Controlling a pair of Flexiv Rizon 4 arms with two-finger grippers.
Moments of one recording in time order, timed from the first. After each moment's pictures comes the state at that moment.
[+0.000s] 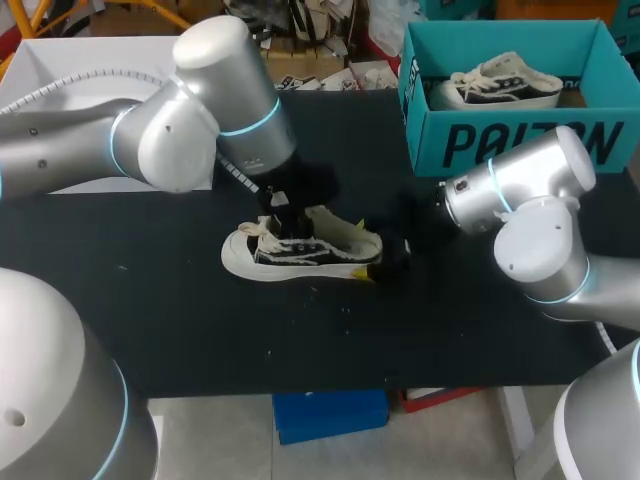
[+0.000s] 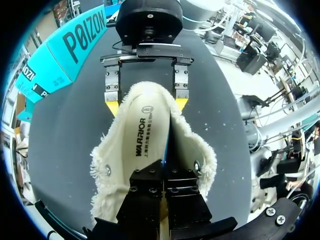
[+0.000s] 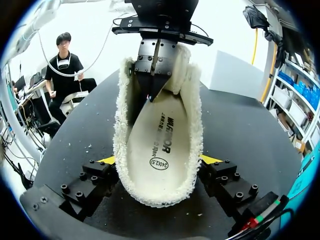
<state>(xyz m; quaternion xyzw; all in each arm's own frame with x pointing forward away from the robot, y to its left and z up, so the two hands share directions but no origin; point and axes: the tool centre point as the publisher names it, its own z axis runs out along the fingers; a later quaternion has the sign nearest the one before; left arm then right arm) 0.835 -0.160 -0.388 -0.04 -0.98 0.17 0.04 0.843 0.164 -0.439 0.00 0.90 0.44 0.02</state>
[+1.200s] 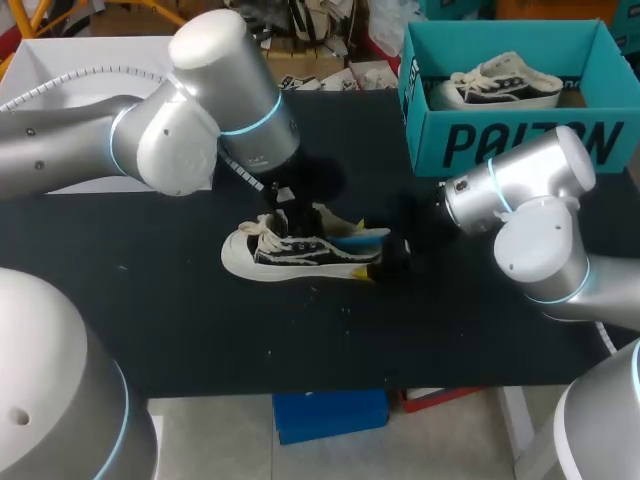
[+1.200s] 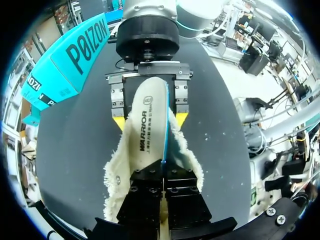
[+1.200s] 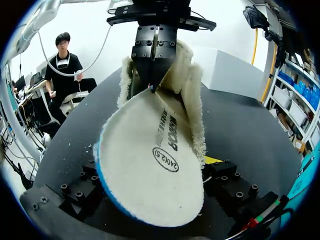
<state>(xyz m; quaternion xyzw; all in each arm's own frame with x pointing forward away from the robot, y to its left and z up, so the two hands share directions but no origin) 0.838 -0.175 -0.373 -0.04 -0.98 0.18 0.01 0.843 0.164 -0.439 0.00 0.90 0.44 0.02</state>
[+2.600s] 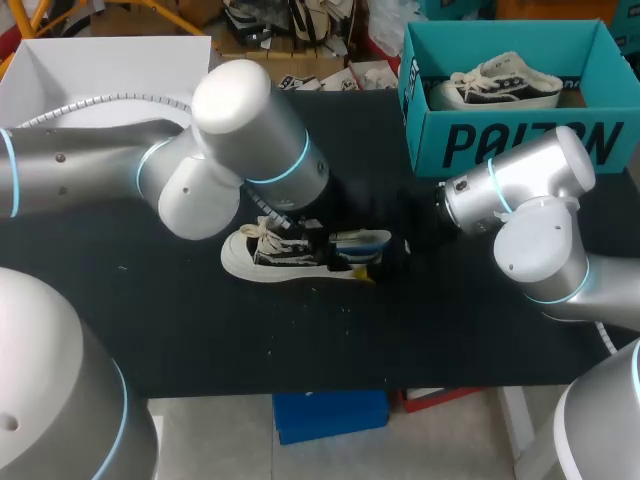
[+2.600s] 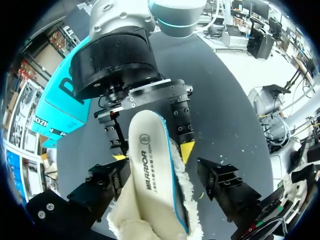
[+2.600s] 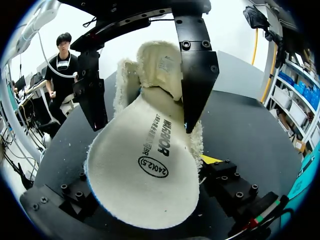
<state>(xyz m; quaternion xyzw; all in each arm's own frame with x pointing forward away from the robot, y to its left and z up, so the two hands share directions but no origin) 0.826 -0.224 -0.381 -0.11 -0.97 0.20 -0.09 0.843 0.165 -0.438 0.00 0.90 0.44 0.02</state>
